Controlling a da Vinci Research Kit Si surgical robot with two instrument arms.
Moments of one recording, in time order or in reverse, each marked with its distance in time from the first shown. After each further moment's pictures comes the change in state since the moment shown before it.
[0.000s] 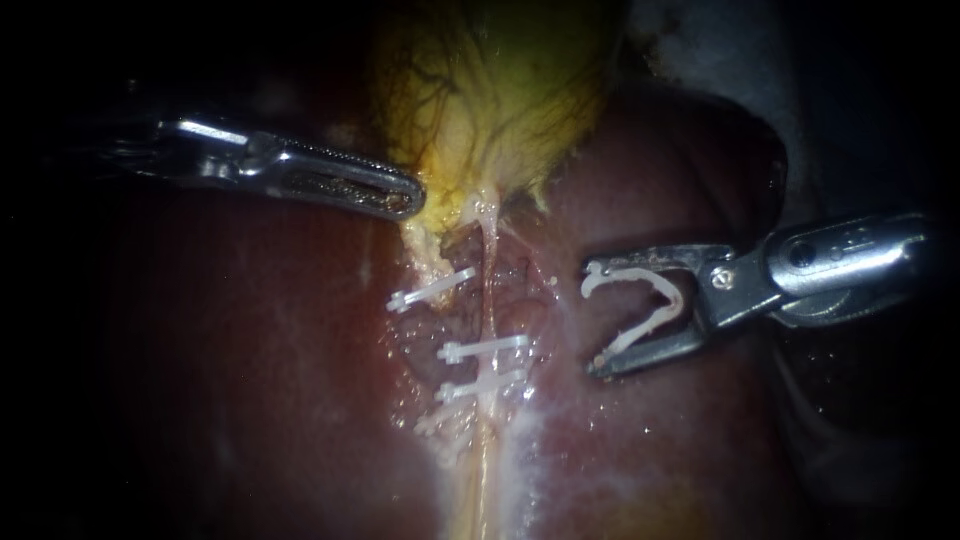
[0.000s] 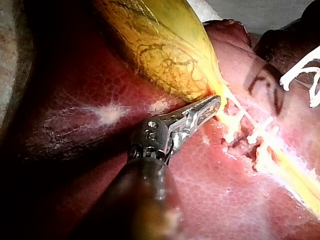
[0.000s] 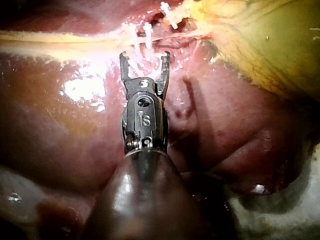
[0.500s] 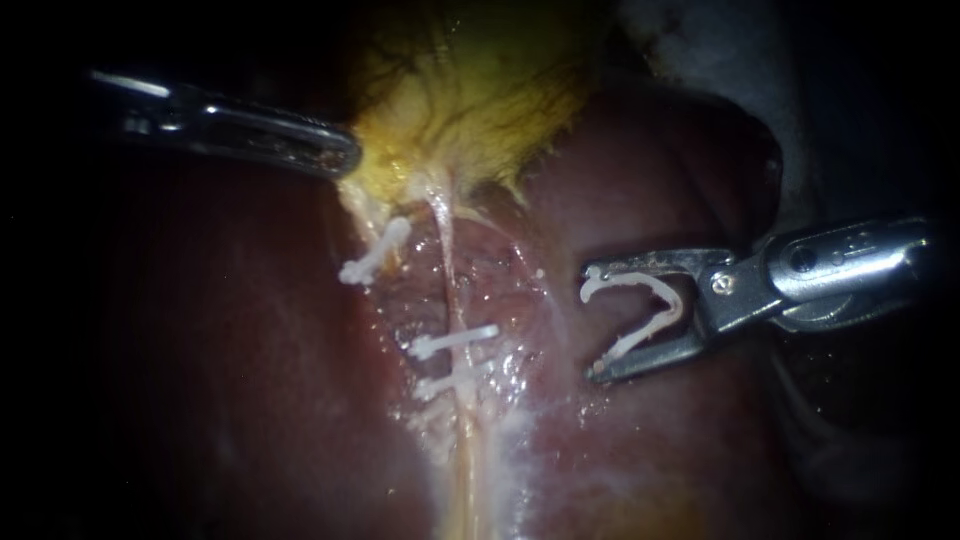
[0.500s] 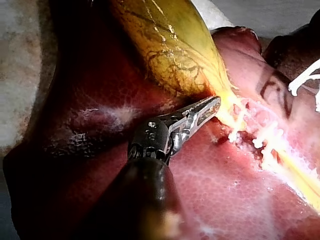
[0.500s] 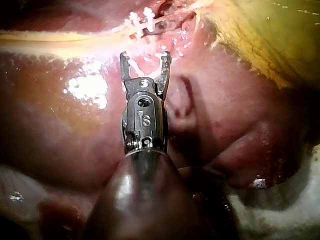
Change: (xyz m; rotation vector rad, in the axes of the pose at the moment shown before) right arm 0.000 0.000 0.000 -0.001 0.000 0.000; left arm -0.005 0.000 -0.010 -0.046 -0.038 -0.035
